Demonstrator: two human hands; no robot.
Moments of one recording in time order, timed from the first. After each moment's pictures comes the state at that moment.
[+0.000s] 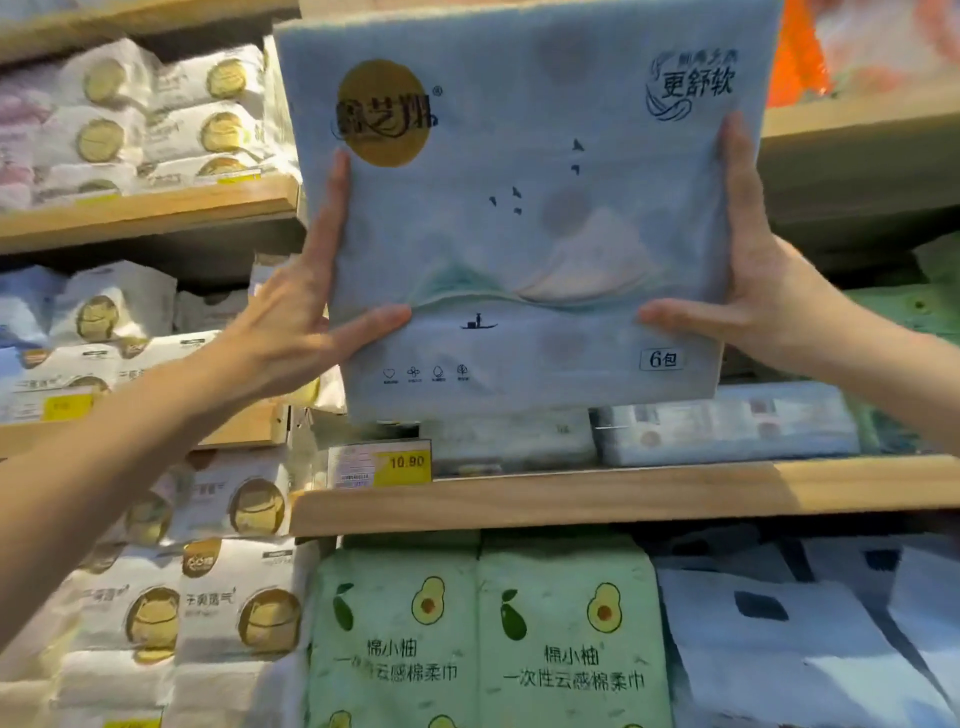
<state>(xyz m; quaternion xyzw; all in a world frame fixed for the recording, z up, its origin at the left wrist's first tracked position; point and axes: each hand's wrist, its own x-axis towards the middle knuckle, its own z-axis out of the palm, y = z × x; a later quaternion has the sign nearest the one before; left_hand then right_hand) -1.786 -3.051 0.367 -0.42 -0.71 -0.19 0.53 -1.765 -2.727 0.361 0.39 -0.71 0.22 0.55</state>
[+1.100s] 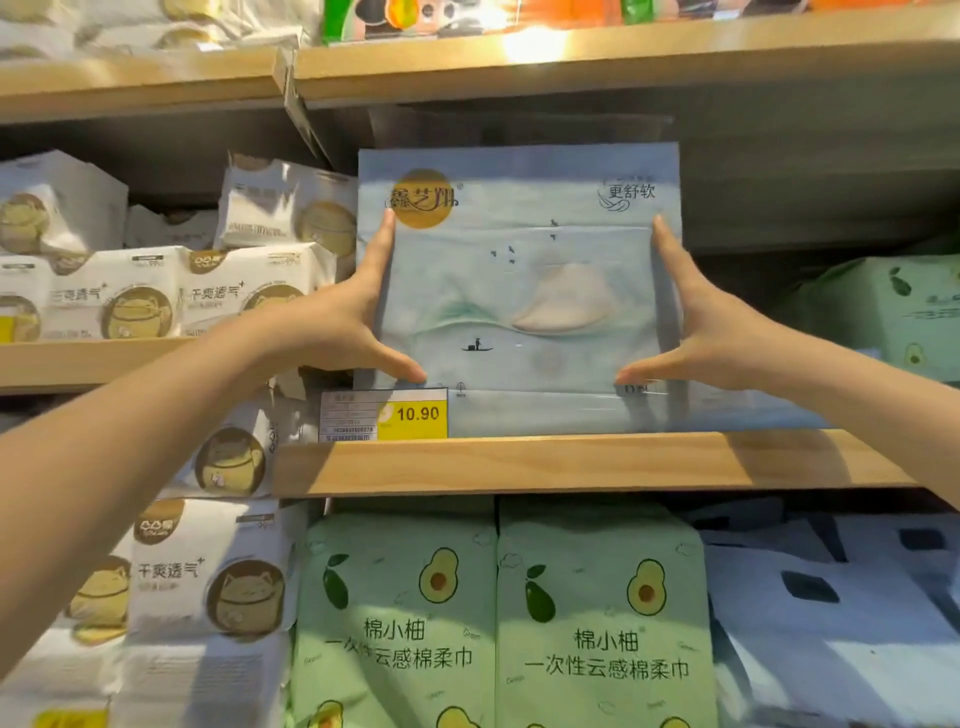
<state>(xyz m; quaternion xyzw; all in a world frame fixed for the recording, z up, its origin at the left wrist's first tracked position) -1.885 -3.059 0.359 -0.29 -0.88 -0.19 0.33 -1.849 -2.752 0.334 0.19 -0.86 0.23 0.41</state>
